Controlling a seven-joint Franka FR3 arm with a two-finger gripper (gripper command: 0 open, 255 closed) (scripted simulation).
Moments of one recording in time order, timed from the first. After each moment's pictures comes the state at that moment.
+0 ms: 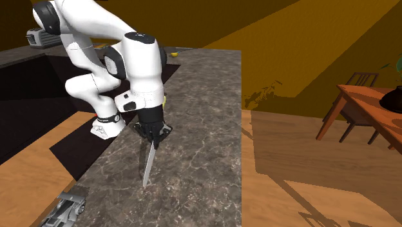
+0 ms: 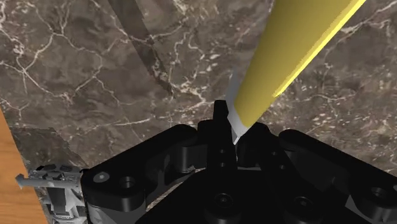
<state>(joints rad) -0.63 0.04 0.20 -1.97 -0.12 2.03 1.09</state>
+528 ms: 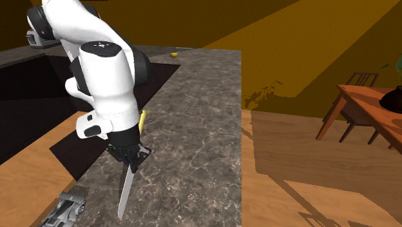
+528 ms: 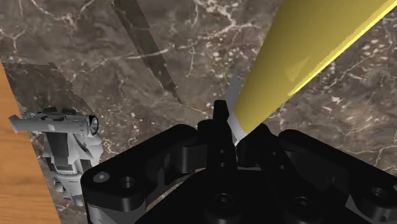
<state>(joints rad) -0.72 0.15 0.13 -1.84 -0.13 2.03 0.93</state>
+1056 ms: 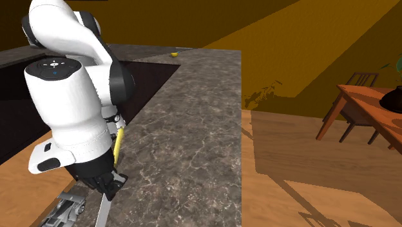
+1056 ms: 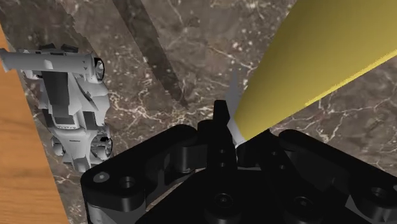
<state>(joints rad) -0.79 0.28 0.08 -1.69 -0.12 2.02 0.81</state>
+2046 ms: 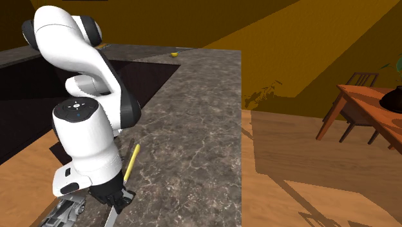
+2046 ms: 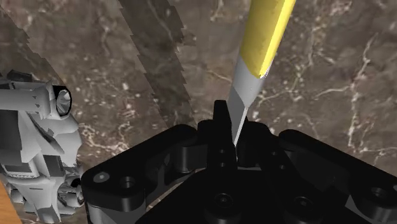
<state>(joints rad) -0.79 0.35 0.08 -1.79 -0.14 2.19 0.83</state>
